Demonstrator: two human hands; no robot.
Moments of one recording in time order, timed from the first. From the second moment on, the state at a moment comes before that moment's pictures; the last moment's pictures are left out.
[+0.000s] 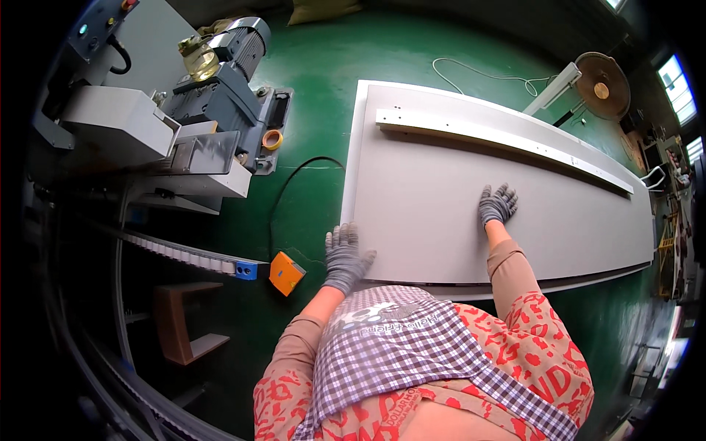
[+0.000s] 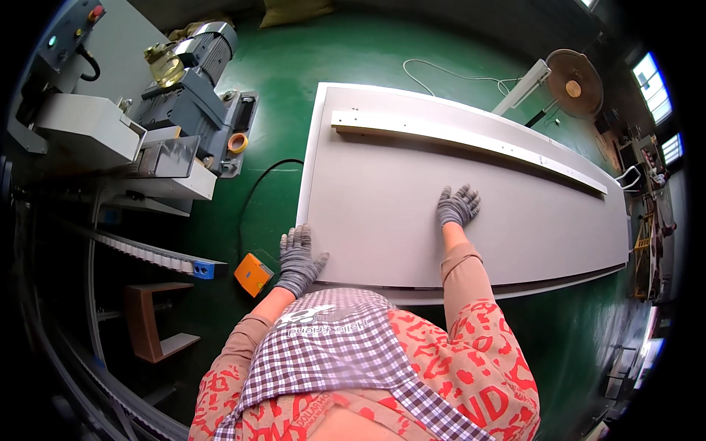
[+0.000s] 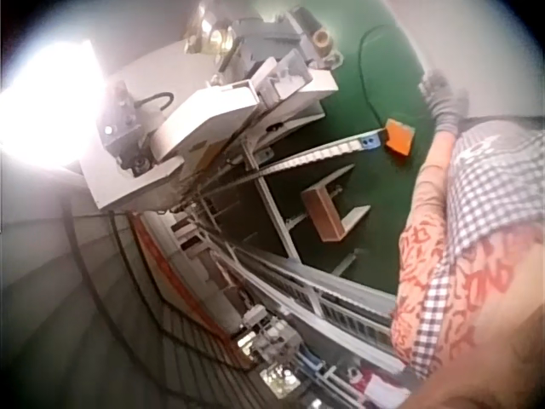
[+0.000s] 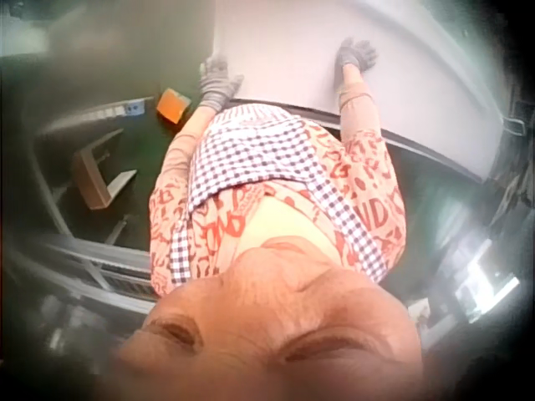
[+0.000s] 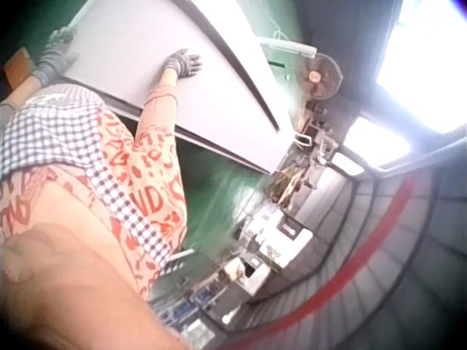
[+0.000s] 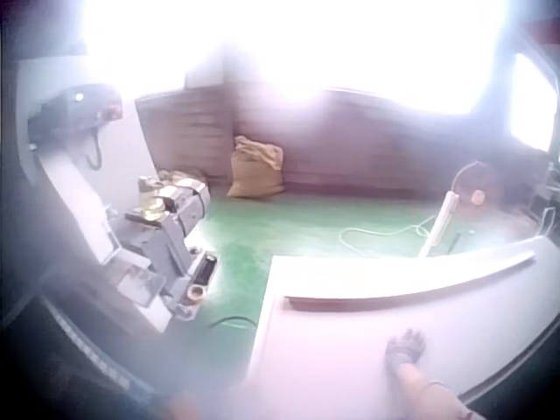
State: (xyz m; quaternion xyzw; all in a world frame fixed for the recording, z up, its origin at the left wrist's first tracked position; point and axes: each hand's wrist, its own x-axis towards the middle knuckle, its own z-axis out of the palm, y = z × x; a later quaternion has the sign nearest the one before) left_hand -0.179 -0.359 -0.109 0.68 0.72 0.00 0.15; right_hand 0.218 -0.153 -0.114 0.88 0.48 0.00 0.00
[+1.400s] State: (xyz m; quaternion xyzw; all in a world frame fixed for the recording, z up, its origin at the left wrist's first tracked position) left_hand -0.203 -0.371 -0.156 0.62 0.74 0.21 0.16; right_hand 0.031 -0.215 -0.113 0.59 0.81 0.01 -0.05
